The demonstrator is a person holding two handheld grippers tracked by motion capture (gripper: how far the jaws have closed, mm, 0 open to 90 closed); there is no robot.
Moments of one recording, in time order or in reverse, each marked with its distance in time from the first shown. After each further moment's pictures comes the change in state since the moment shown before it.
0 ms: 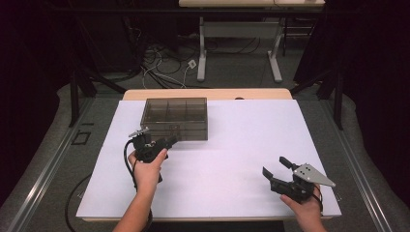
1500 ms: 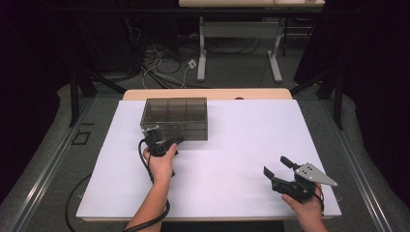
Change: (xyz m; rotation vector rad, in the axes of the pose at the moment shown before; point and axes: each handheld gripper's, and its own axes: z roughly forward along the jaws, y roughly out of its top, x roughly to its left) left arm 0.012 -0.008 0.056 0.062 0.050 -0.176; right arm -0.004 0.001 -0.002 0.000 0.006 0.017
